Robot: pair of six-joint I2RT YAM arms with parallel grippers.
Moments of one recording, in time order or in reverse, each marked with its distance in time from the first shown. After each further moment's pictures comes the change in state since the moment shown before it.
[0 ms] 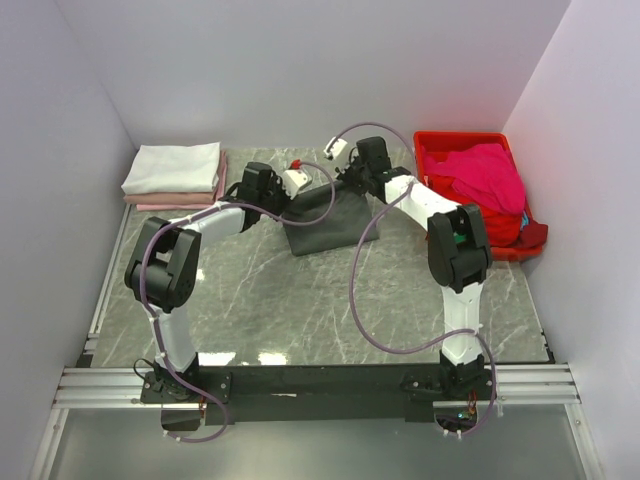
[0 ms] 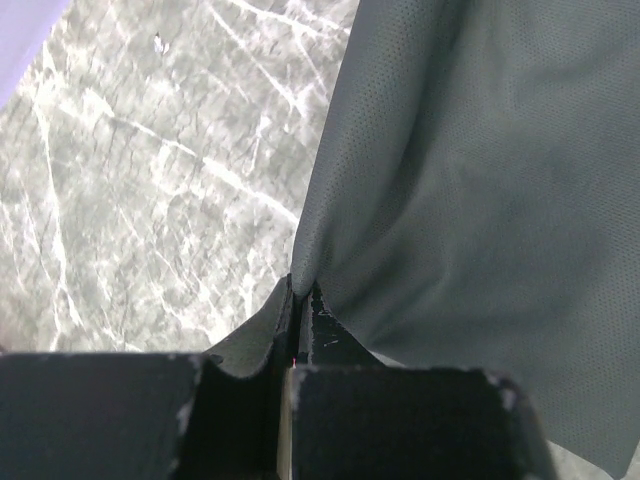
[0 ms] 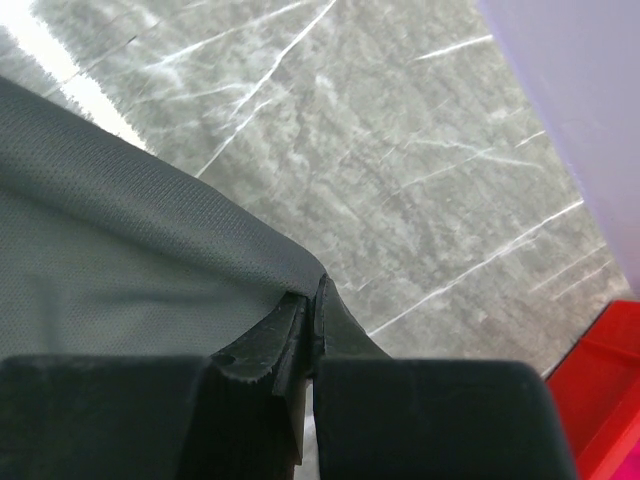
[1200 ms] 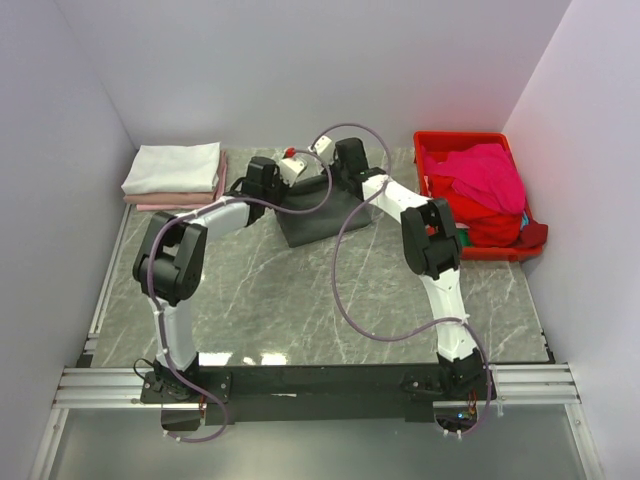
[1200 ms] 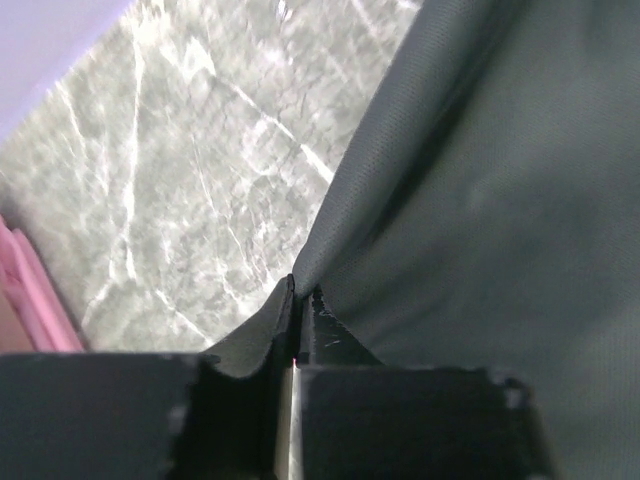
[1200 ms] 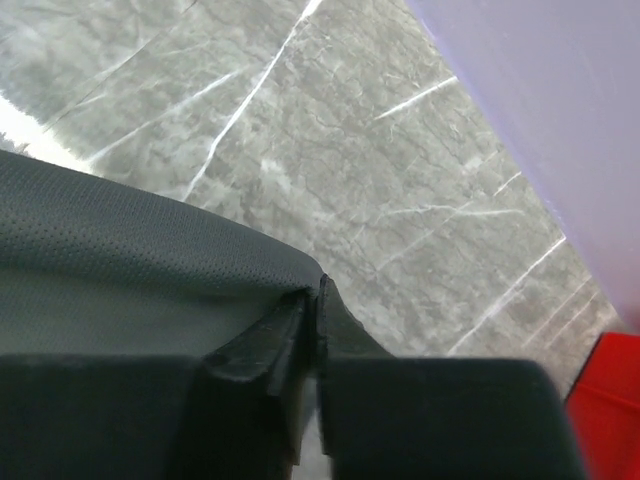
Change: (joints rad) left arm 0.001 0.059 0.074 0.029 -0.232 -0.124; right arm 0.051 0.253 0.243 0.077 0.186 0.041
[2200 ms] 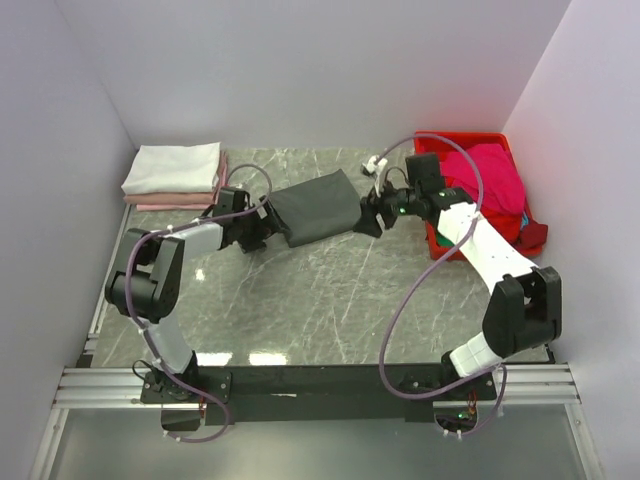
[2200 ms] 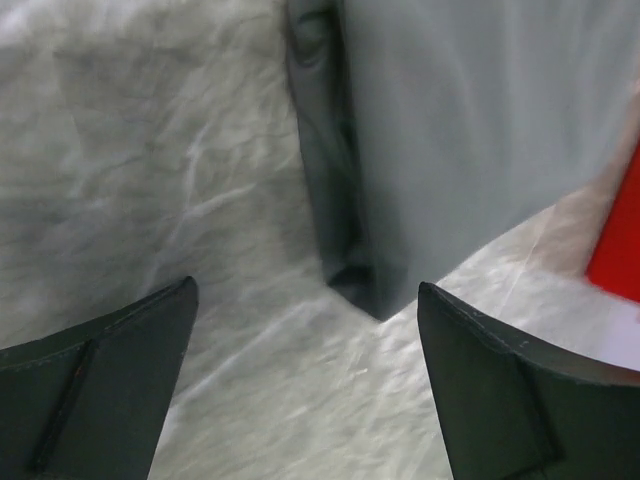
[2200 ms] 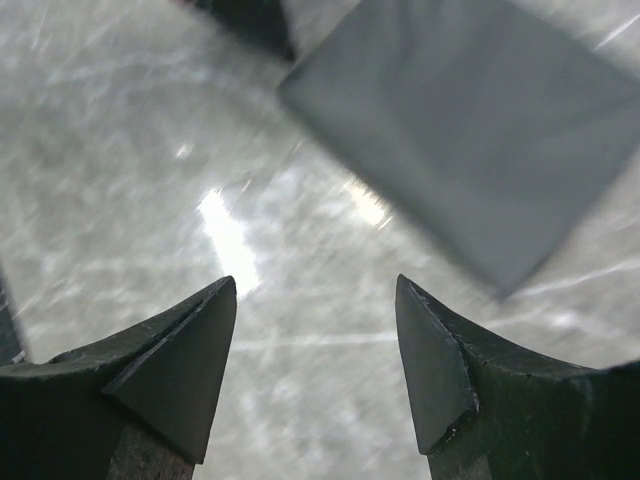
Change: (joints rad) left arm 0.123 -0.197 -0.351 -0.090 0.262 -1.106; right arm -0.148 -0.813 -0.598 -0.343 -0.783 0.130
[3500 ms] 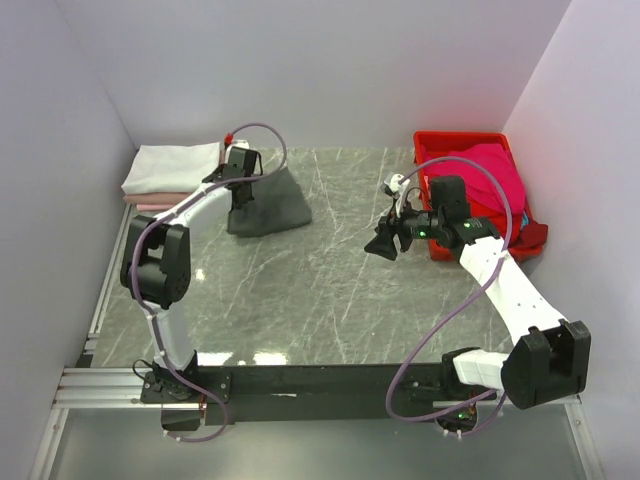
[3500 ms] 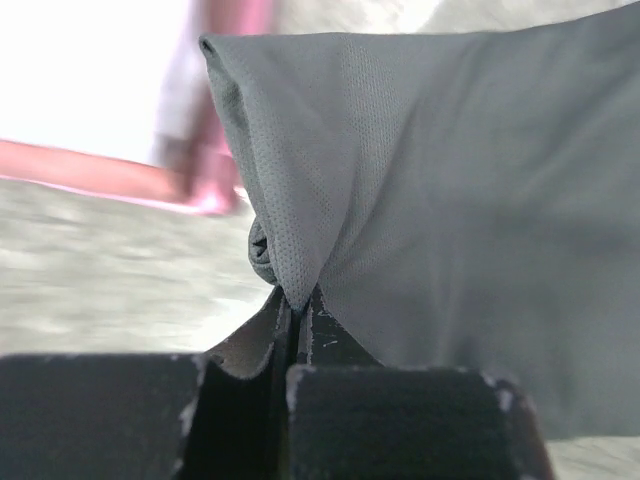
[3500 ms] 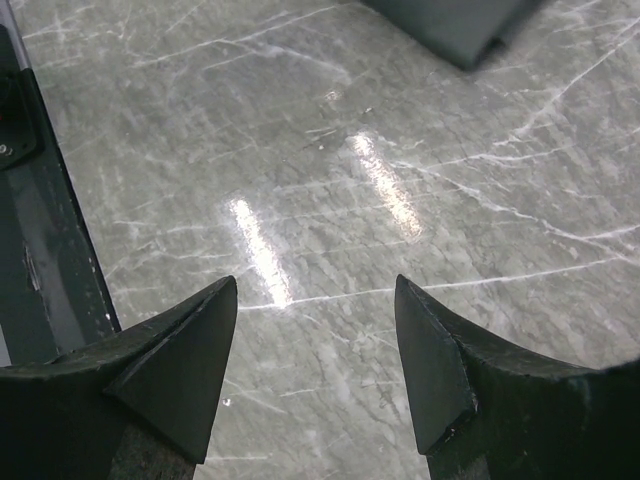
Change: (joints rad) left arm -0.035 0.174 0.464 -0.308 -0.684 0.443; right arm -0.054 -0.297 -0.259 -0.029 -0.088 0.064
